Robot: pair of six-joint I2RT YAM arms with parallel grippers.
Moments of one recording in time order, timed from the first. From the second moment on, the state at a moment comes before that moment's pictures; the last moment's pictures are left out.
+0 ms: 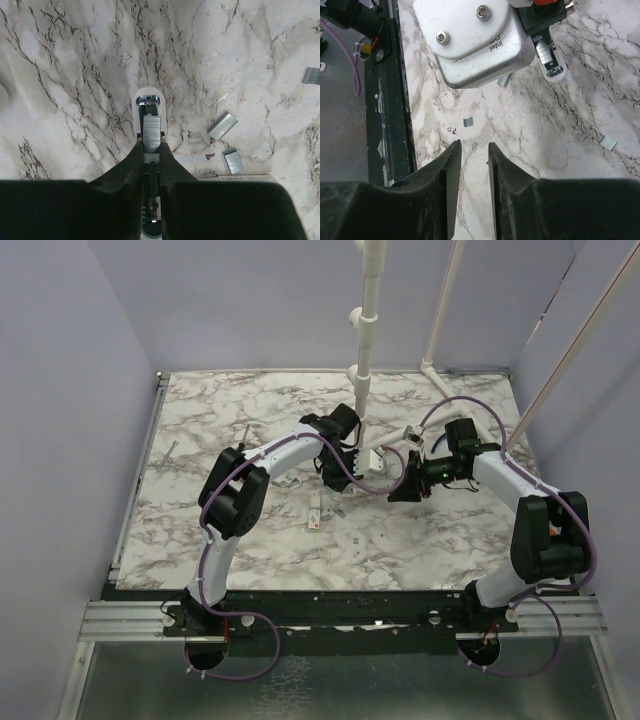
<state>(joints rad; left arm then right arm) -0.67 2.13 1.73 -0.88 0.44 0.94 0.11 1.56 0.98 -0.64 -1.15 -0.63</state>
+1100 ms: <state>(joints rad) -0.67 2.15 1.74 -0.88 0.44 0.93 0.11 1.56 0.99 -0.65 -1.15 -0.65</state>
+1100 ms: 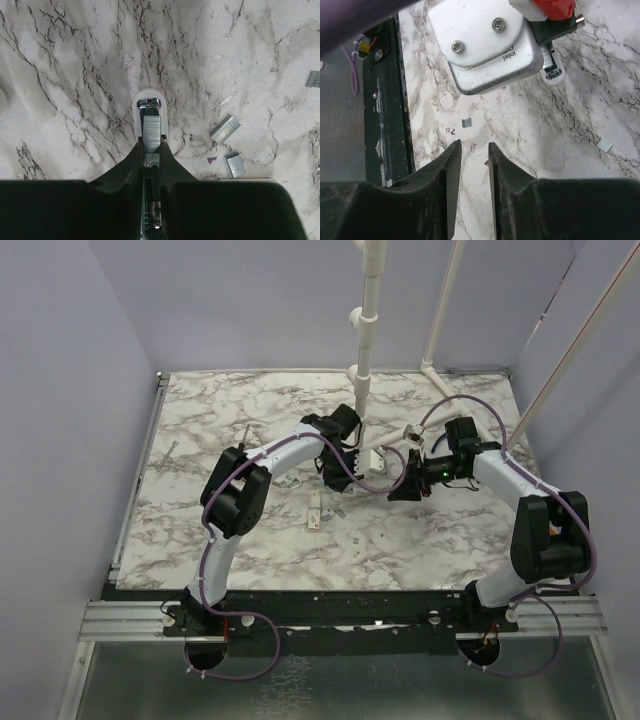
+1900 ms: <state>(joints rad) -0.67 2.15 1.74 -0.88 0.47 0.92 0.11 1.56 0.99 -0.65 -1.15 -0.65</state>
